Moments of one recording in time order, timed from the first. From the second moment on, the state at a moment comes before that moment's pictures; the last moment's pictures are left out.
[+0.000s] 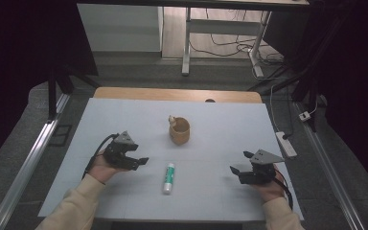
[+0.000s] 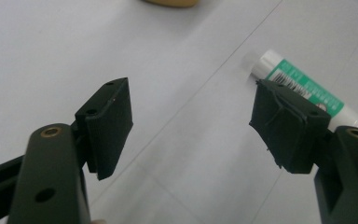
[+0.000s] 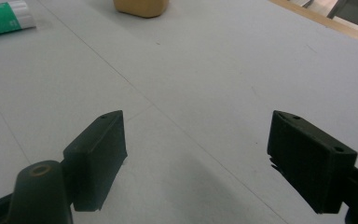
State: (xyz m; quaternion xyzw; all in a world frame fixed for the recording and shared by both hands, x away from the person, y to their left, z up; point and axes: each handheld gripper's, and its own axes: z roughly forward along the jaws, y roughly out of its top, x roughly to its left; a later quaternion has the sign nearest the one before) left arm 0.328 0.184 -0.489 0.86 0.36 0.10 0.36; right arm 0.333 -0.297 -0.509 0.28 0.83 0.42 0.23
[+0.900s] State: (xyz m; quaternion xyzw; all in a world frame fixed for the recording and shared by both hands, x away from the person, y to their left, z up) left arm 0.305 0.219 -0.500 0.84 0.39 0.12 0.36; right arm 0.333 -0.296 -0.508 0.27 0.84 0.42 0.22
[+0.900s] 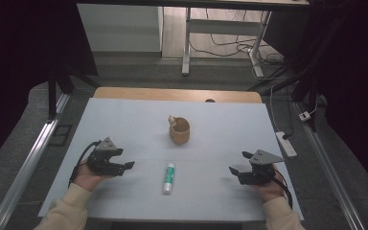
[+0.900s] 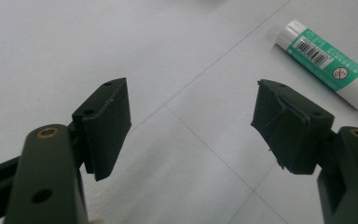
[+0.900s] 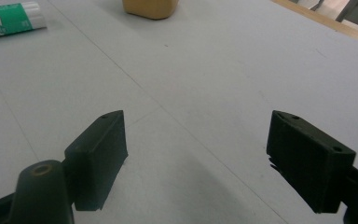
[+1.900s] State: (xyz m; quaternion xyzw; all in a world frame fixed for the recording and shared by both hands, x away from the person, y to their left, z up) left arm 0.302 0.220 -0.501 0.84 0.38 0.12 0.36; right arm 0.335 -0.269 -0.487 0.22 0.86 0.42 0.20
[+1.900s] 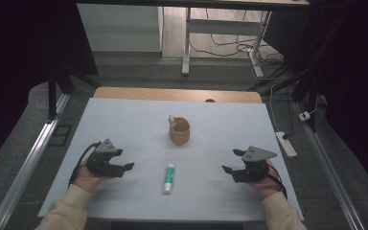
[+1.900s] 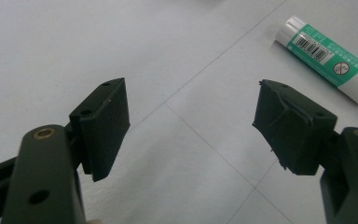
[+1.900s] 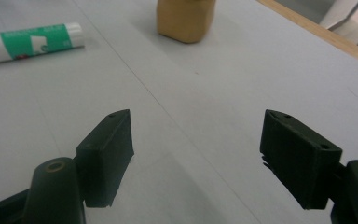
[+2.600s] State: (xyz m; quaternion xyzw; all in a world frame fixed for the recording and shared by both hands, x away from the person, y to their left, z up) left arm 0.302 0.216 -0.505 0.84 0.38 0.12 0.36; right arm 0.344 -0.217 -0.471 0.13 0.89 0.42 0.15
